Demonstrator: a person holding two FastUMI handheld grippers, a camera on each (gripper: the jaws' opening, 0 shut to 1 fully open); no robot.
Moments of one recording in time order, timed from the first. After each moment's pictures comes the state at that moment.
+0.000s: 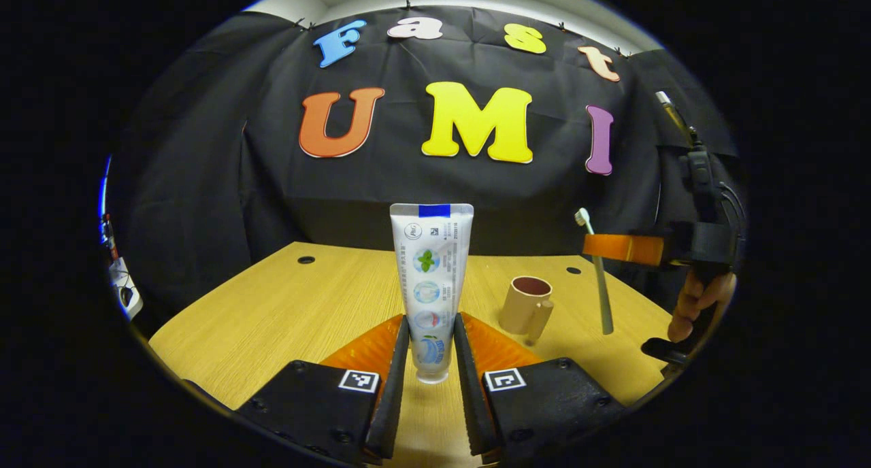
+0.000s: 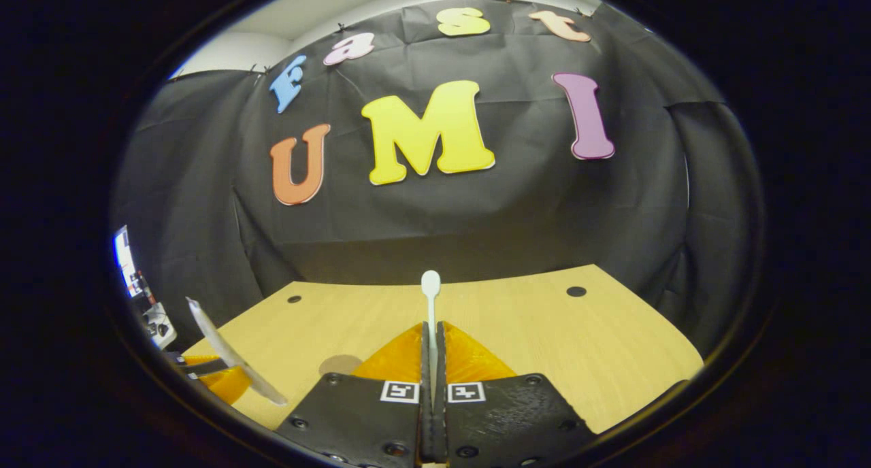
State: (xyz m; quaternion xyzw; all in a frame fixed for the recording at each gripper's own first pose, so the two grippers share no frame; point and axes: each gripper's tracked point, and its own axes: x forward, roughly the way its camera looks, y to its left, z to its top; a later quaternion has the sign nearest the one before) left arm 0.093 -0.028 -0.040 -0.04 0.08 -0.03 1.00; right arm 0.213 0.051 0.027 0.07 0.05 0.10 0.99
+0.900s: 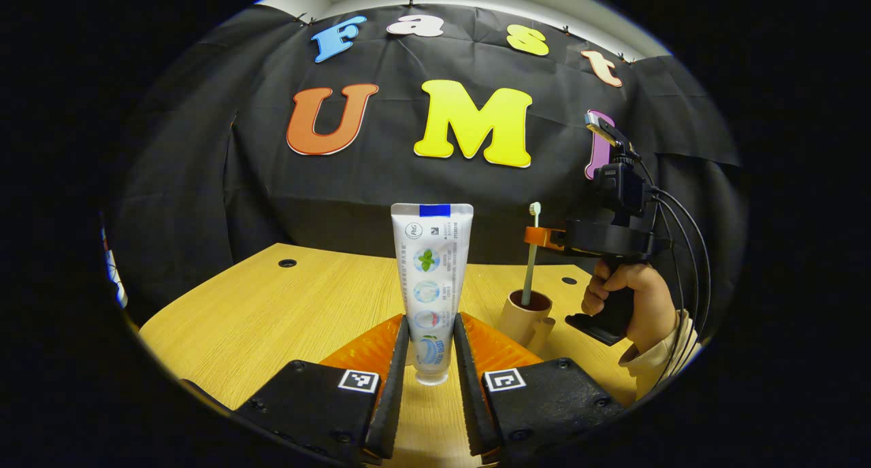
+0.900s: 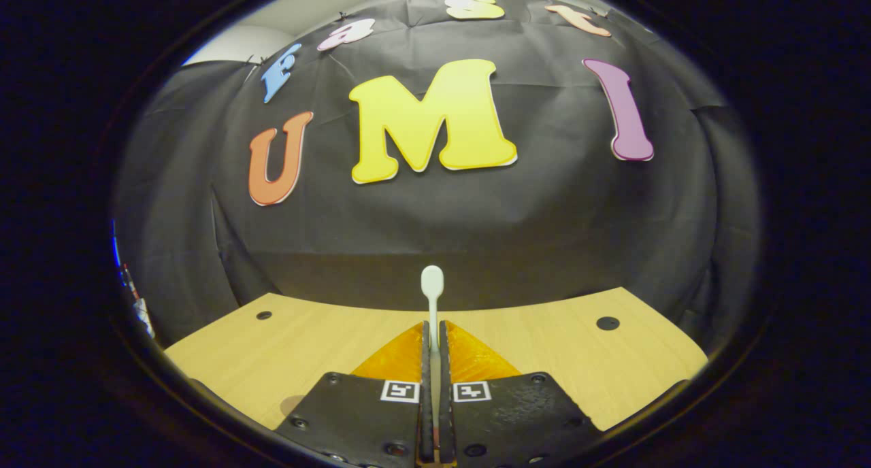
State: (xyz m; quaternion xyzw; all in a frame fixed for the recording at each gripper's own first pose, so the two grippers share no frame) left arm 0.129 -0.033 -0.056 -0.06 0.09 -0.05 0.99; right arm 0.337 0.074 0.040 0.04 0.02 0.09 0.99
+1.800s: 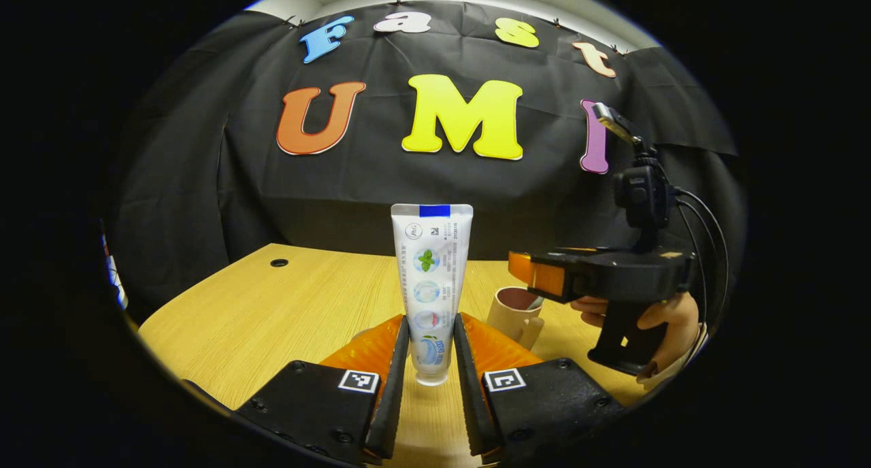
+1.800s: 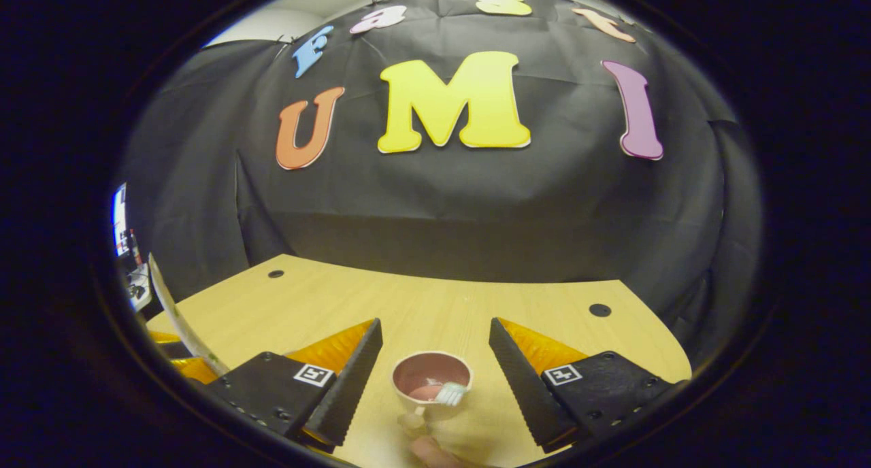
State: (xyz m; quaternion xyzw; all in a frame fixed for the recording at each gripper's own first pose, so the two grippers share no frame) left arm 0.146 -0.068 -0.055 -0.05 0.09 -0.05 0.99; right arm 0.279 0.052 -0.001 -0.01 0.06 0.12 0.99
